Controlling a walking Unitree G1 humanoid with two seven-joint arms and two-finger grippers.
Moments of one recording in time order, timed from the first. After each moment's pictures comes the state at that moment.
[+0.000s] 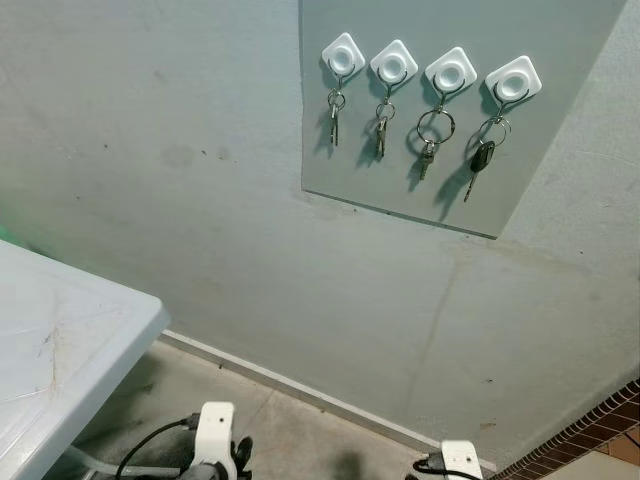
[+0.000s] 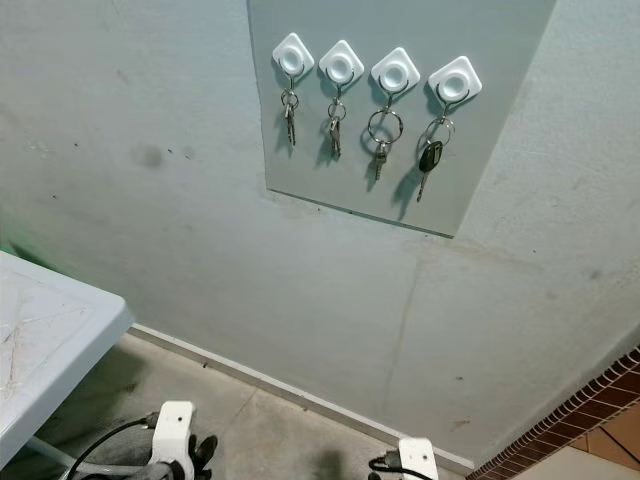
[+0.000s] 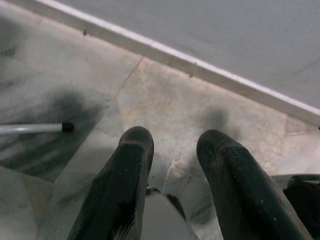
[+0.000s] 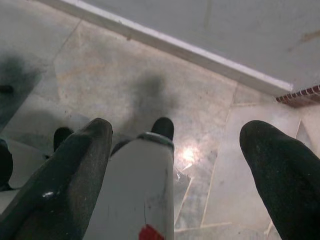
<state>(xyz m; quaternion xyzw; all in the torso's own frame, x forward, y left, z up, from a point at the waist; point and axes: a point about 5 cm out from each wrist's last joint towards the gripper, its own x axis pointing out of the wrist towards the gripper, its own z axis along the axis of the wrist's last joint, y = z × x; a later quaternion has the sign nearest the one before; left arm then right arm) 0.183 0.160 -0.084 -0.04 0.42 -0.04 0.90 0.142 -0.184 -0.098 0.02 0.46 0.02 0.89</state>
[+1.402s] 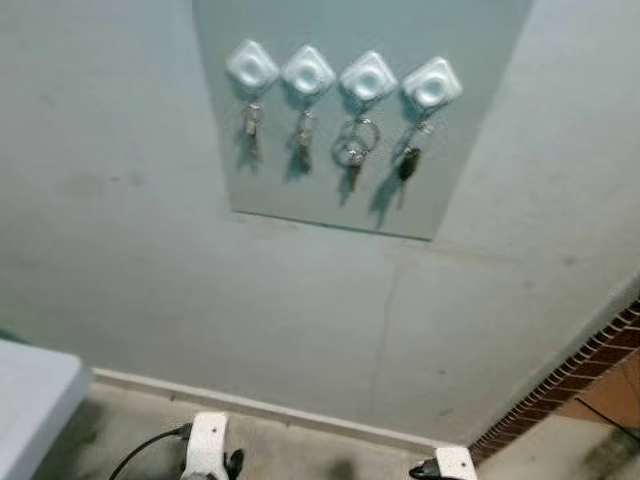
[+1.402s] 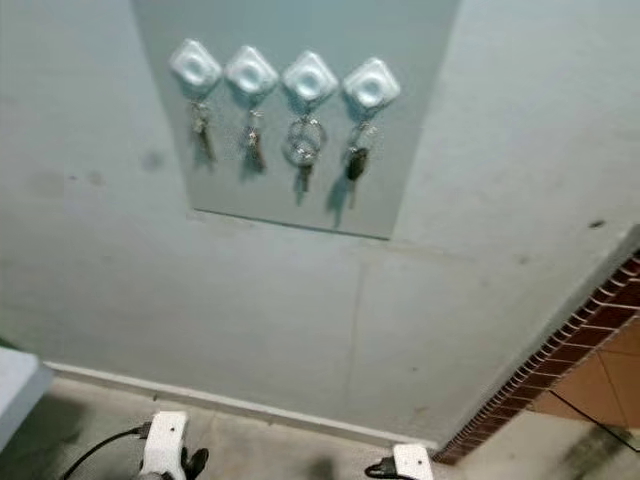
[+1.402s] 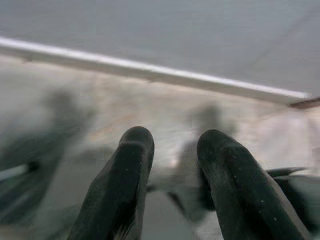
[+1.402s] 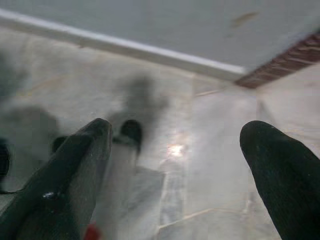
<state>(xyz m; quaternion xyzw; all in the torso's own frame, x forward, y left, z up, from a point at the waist) 0.176 0.152 -0.088 -0.04 0.44 -0.06 0.90 0.143 -0.188 -0.098 -0.01 0.47 0.03 0.88</state>
